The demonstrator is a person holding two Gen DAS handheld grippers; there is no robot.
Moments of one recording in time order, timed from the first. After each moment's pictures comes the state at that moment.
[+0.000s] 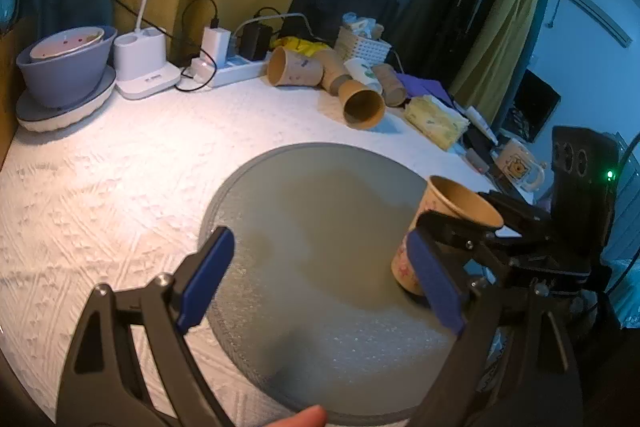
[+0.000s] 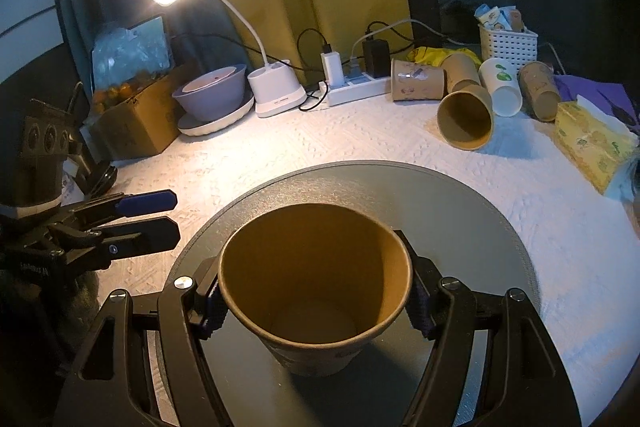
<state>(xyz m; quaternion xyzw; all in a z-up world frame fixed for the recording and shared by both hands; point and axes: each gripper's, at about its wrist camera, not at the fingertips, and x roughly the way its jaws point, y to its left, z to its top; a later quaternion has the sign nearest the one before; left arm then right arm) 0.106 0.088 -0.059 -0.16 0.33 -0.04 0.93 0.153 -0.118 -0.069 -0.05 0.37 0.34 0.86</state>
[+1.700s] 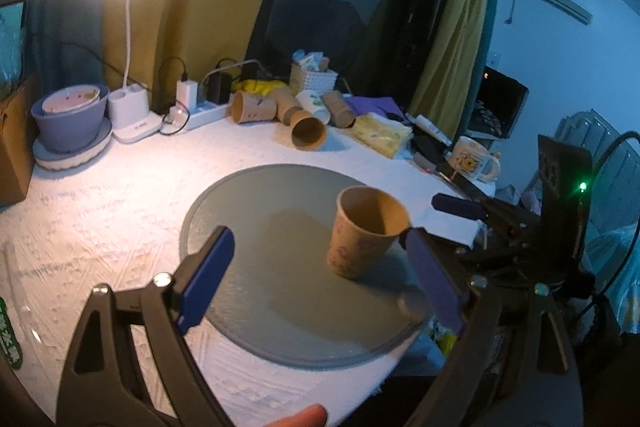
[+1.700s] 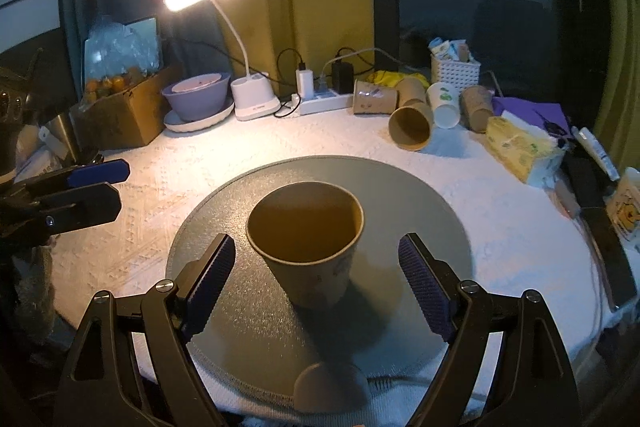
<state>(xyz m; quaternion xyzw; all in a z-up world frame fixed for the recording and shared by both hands) 0.023 0.039 -0.008 -0.12 0.27 -0.07 0.95 0.067 -0.144 -0.030 -0.09 0.33 0.27 0.90</state>
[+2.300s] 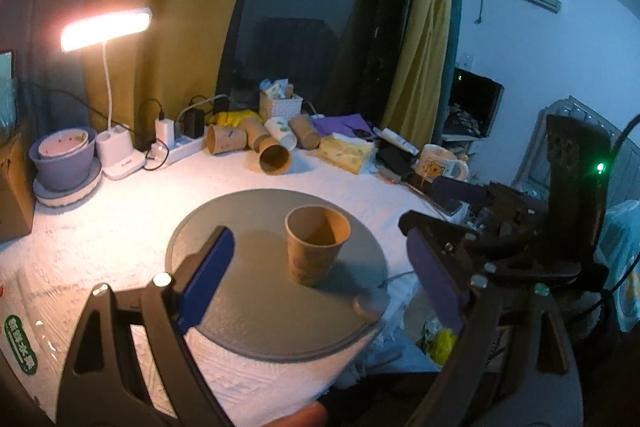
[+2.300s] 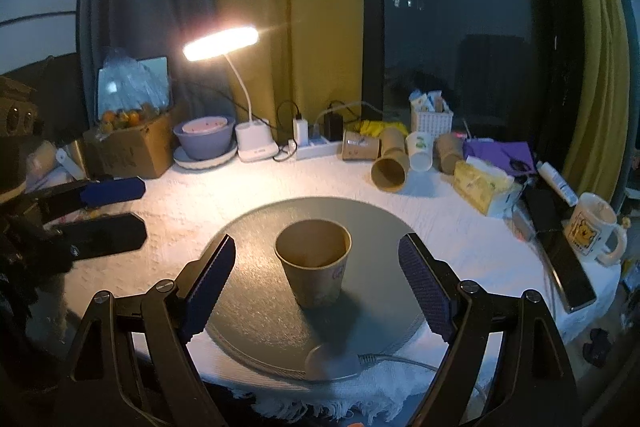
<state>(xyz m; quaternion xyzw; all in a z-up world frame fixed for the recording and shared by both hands) -0.014 0.006 0.032 -0.08 0.23 -0.10 0.96 0.010 -0.159 0.028 -0.08 0.26 0.25 0.93</state>
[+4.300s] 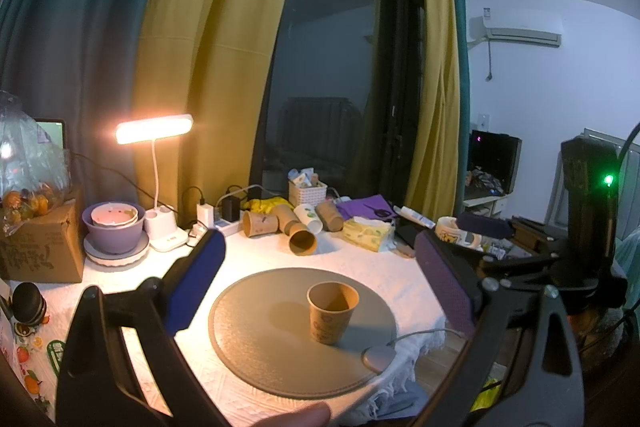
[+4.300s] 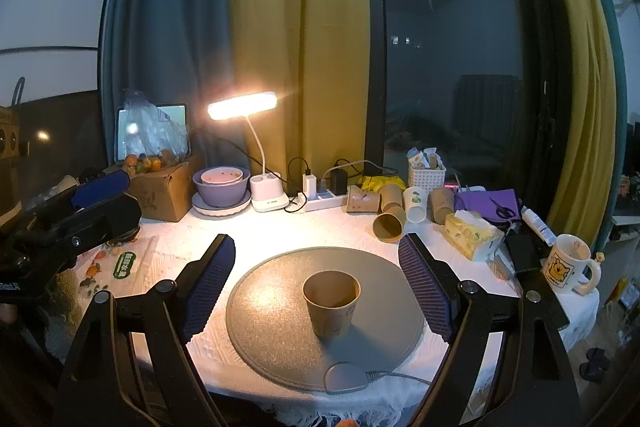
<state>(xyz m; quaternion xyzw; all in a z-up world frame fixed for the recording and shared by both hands) -0.077 0.006 0.083 -0.06 0.08 -0.03 0.99 -0.037 -0.160 0.089 -0.07 0.19 0.25 0.95</state>
